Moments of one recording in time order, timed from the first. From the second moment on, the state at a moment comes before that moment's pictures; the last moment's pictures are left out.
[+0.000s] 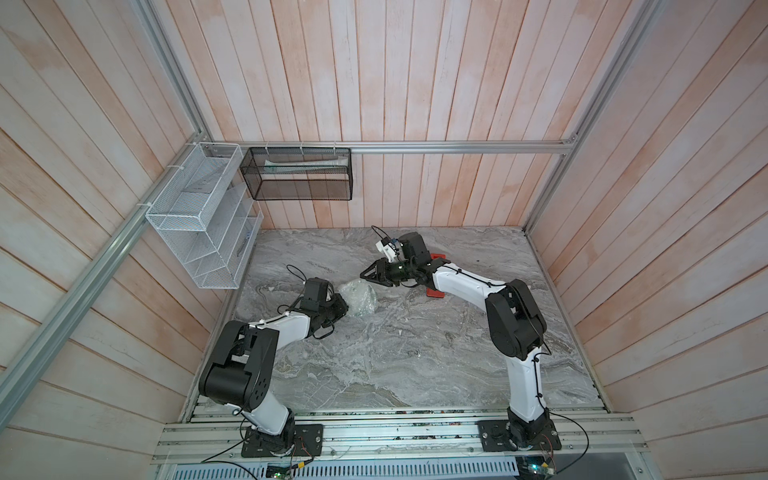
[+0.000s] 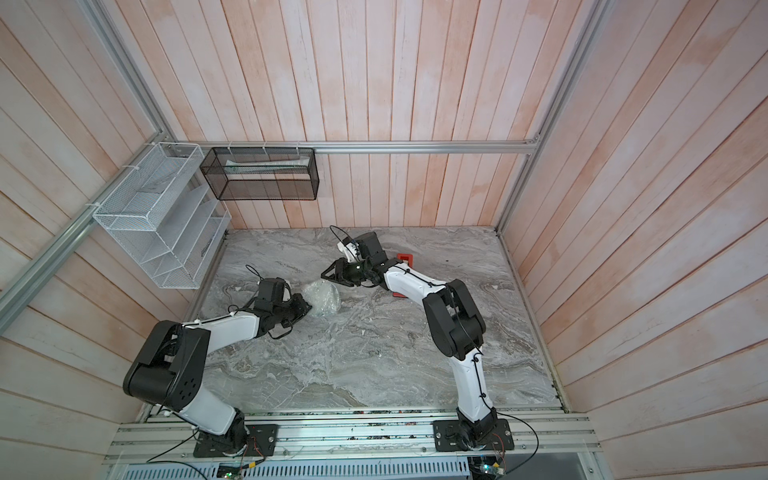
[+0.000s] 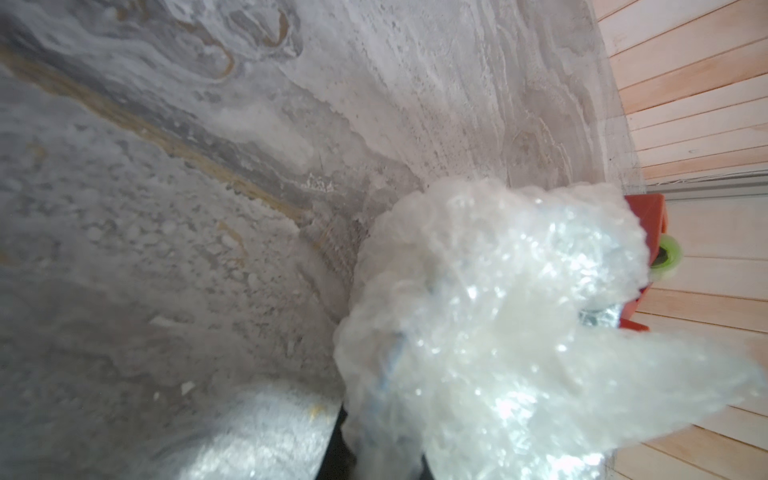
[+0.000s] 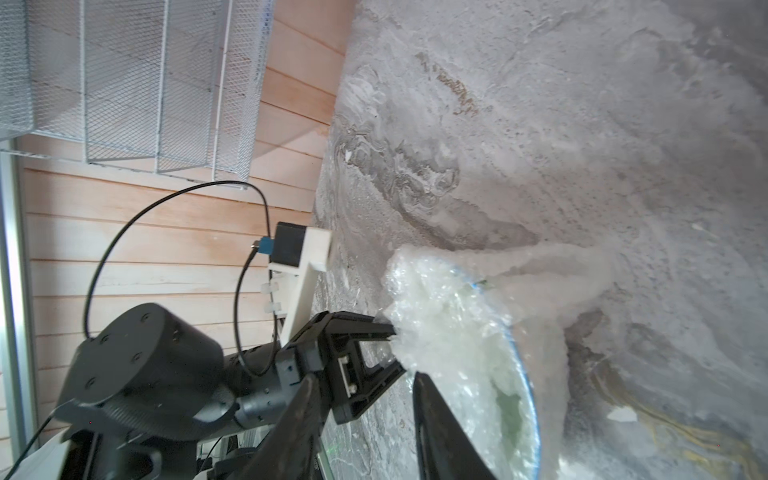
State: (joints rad) left arm -0.25 1.60 0.72 0.04 0.28 -0.80; right arm 0.63 2.08 1.58 -0.10 -0.74 0.76
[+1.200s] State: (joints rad) left arm -0.30 1.39 0.61 -0.16 0.27 -0.78; right arm 0.75 2.11 1.47 -0.20 -0.59 0.64
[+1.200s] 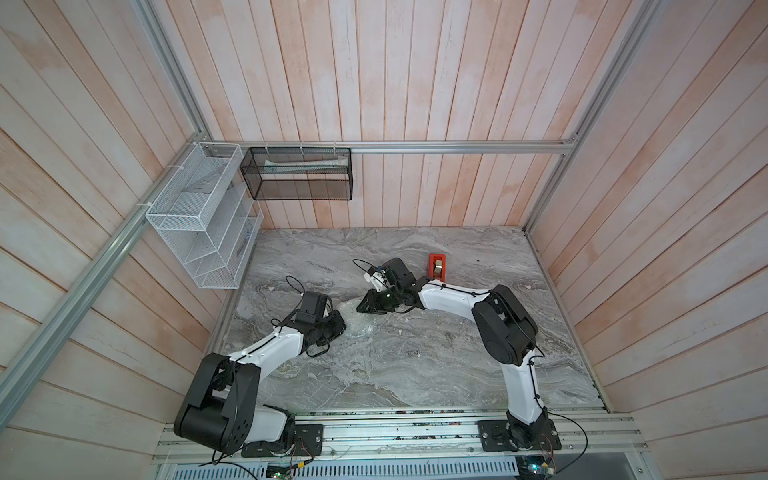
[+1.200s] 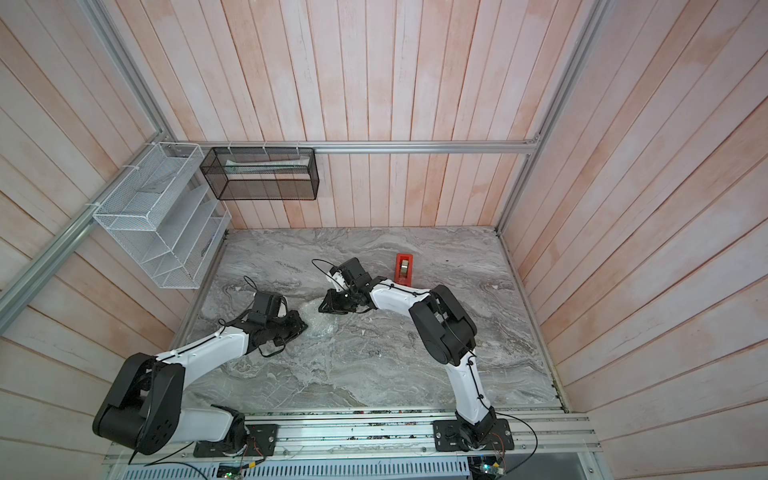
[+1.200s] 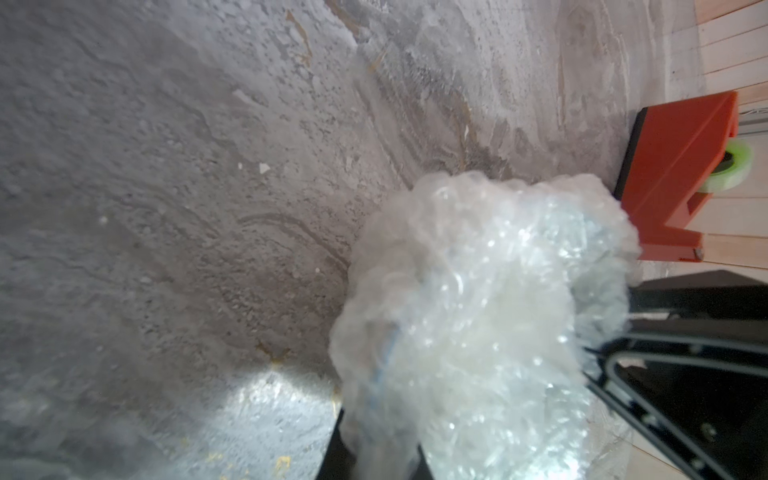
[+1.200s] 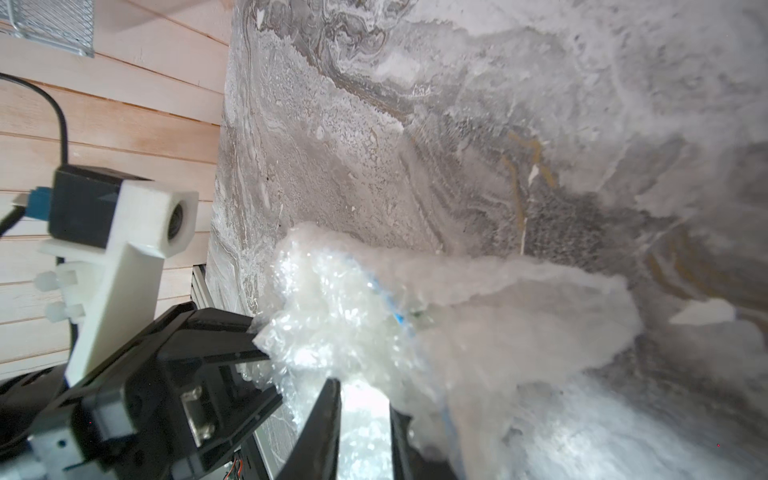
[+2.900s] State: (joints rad) left arm -0.30 1.39 0.58 -0.09 0.26 -0.78; right arm 0.69 2.11 1.51 -0.08 -0.76 0.71
